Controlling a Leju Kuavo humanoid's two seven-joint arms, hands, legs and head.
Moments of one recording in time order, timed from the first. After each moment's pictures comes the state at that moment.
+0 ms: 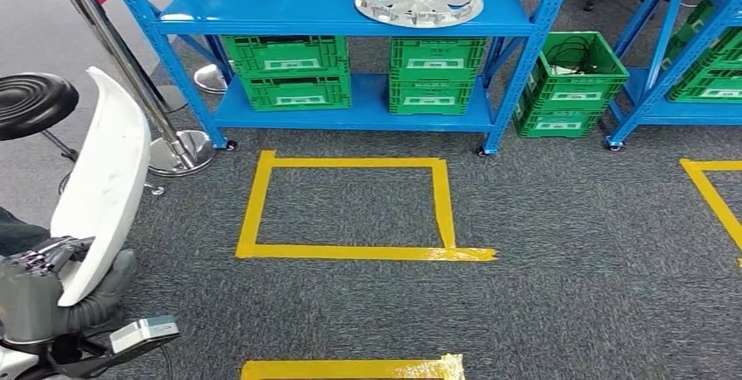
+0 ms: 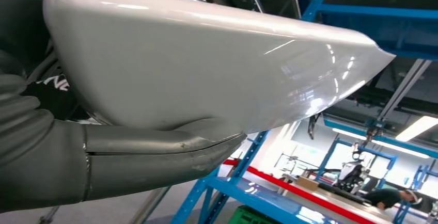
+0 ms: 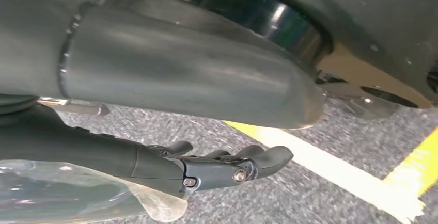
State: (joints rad) left arm 0.17 0.28 -0.25 -1.87 -0.83 0.70 -0.35; right arm -0.02 0.09 0.57 -0.18 -0.09 -0.20 -0.11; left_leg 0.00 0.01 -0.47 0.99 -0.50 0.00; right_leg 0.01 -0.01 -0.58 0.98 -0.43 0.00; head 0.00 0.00
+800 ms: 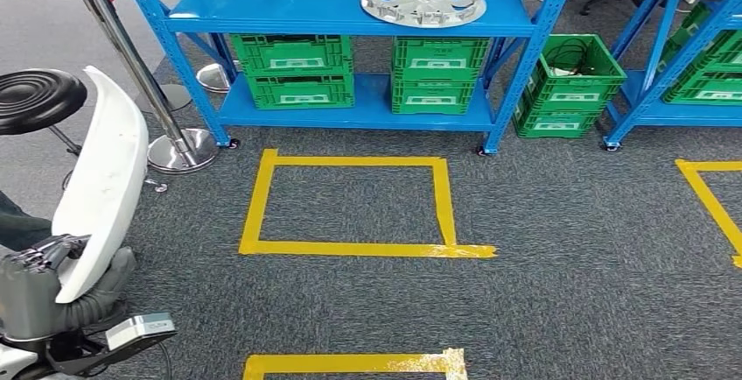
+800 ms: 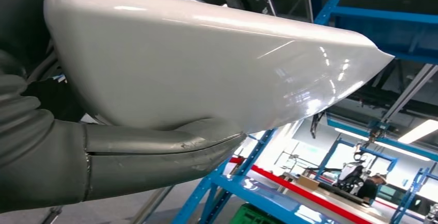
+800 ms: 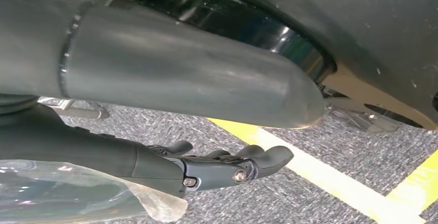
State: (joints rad) left arm 0.16 0.28 -0.26 -1.87 -0.82 0.69 -0.34; right arm -0.02 0.09 0.58 -0.18 -0.07 -0.20 -0.12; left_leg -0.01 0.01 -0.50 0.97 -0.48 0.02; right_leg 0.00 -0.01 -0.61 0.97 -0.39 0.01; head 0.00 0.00
